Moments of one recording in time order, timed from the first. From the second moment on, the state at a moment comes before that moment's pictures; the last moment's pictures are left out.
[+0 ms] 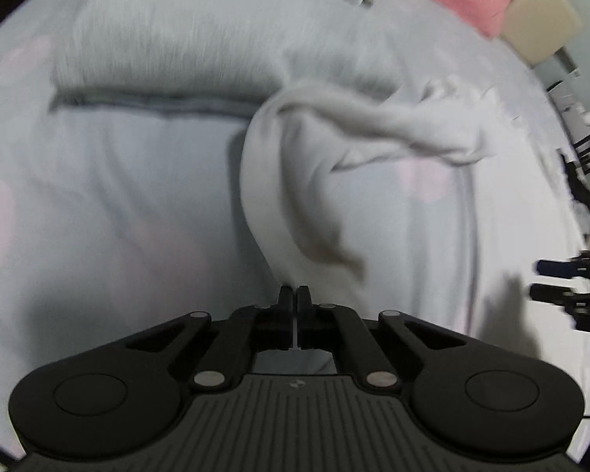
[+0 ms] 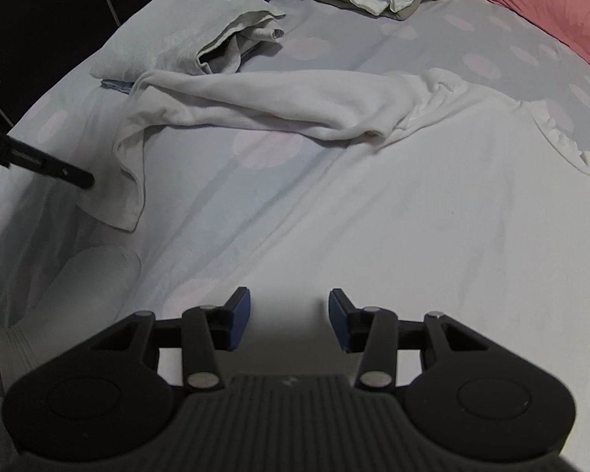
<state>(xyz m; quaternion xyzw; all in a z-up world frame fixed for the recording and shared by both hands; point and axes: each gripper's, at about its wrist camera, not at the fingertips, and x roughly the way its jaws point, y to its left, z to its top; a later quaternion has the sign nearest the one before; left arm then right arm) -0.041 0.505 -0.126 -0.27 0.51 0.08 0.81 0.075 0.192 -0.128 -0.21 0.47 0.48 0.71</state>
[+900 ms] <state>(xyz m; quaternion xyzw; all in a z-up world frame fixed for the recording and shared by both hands) -0.099 0.590 -0.050 -0.29 0.48 0.11 0.82 0.073 0.190 -0.130 -0.21 0.47 0.48 0.71</state>
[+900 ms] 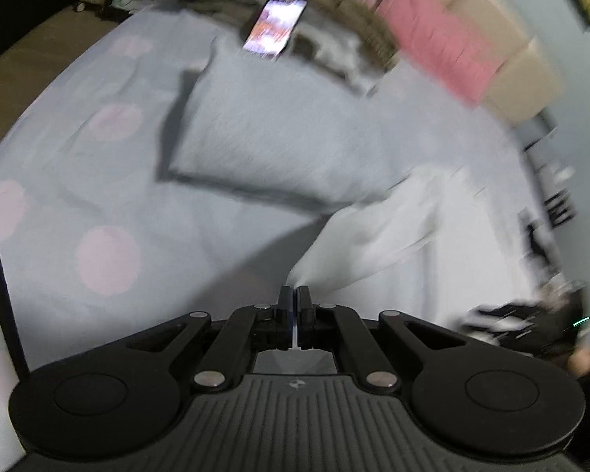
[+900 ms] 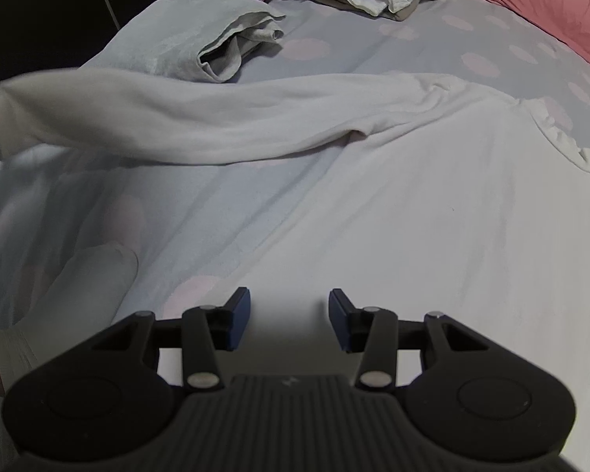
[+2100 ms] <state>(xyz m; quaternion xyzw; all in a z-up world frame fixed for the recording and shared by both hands) -0.078 0.584 -0.139 -0.16 0.52 0.22 0.81 0.065 0.212 -0.139 -0.23 0.47 0.50 0.69</state>
